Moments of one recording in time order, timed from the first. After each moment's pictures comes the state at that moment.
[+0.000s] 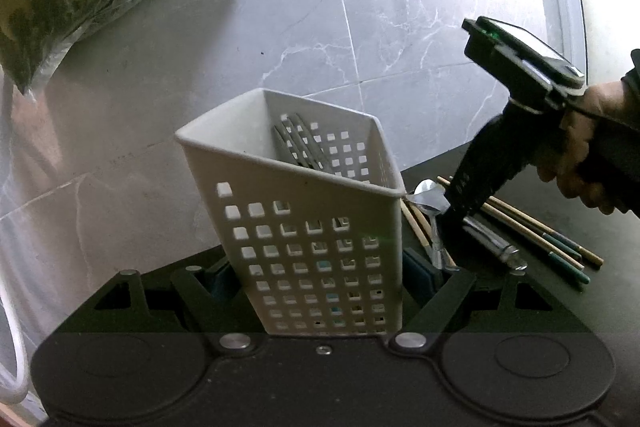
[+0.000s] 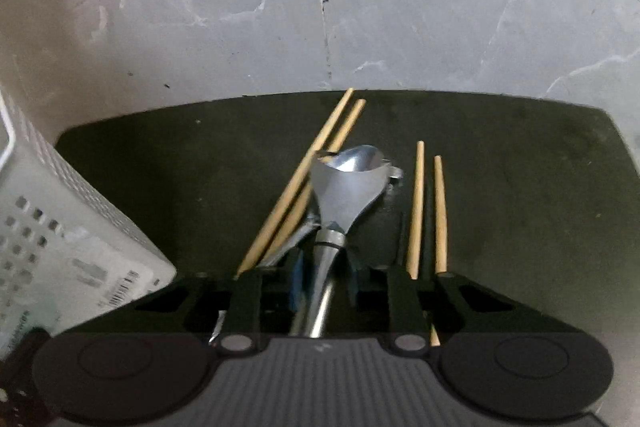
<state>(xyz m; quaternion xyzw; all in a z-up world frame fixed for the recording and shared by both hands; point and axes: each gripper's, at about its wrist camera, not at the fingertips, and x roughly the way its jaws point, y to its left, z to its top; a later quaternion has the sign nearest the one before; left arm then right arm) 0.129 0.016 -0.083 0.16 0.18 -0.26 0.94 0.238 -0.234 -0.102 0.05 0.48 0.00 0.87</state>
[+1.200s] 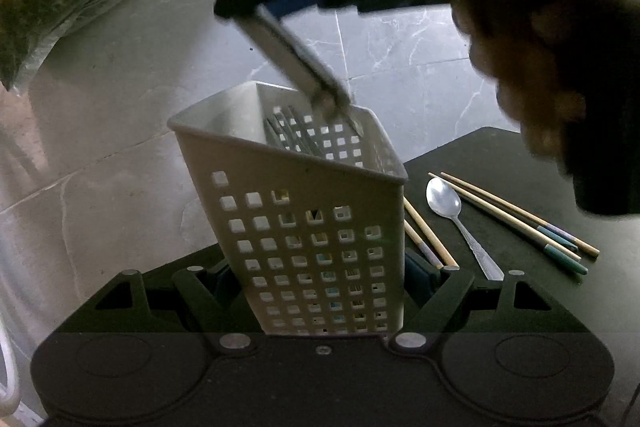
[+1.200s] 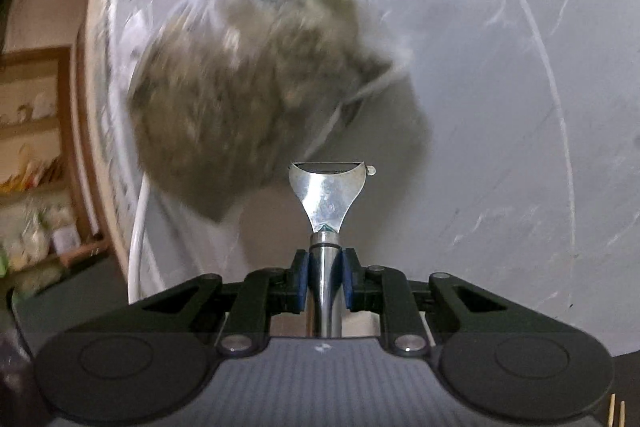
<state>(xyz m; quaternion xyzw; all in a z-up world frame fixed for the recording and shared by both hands) 0.139 0.022 -0.088 0.17 0.18 -0.28 0.93 0.153 -0.157 -0.016 0.09 0.07 0.27 0.95</state>
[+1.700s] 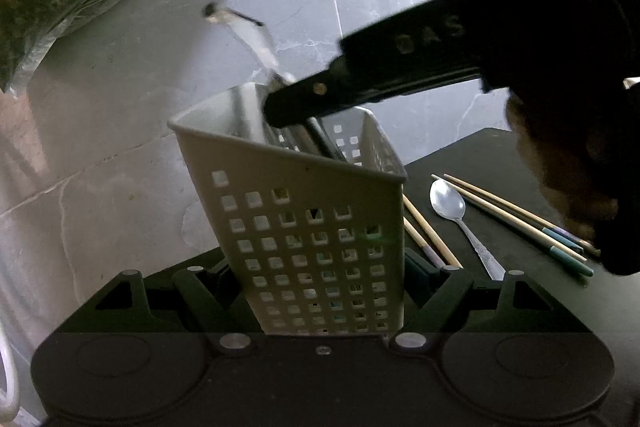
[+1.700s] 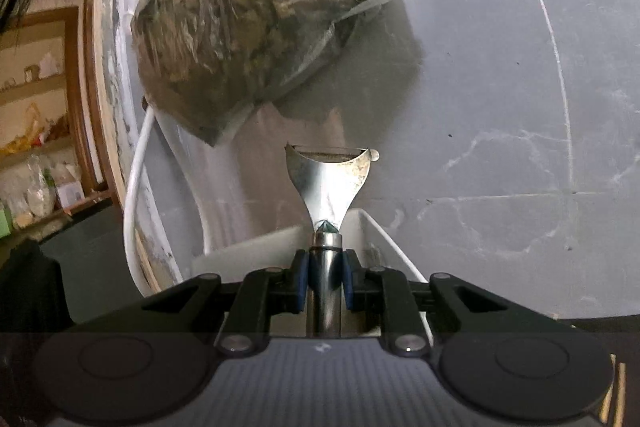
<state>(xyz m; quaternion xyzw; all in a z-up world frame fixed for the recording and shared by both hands) 0.139 0.022 -0.093 0.17 0.18 -0.28 0.93 0.140 -0.173 -0.053 0.06 0.12 0.28 0.95</state>
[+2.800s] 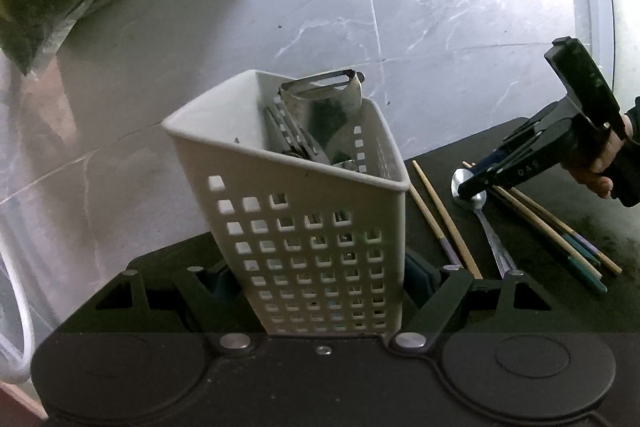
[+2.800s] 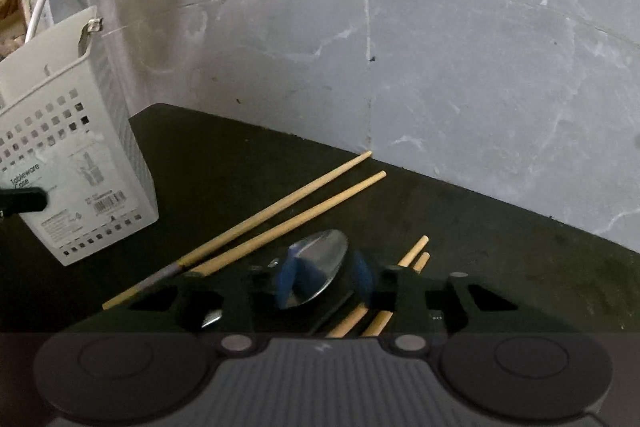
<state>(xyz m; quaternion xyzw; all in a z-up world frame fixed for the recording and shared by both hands) 0.148 -0.007 -0.077 0.16 0.23 -0.22 0.94 0.229 -0.304 -0.131 -0.05 0.34 0.23 0.91</state>
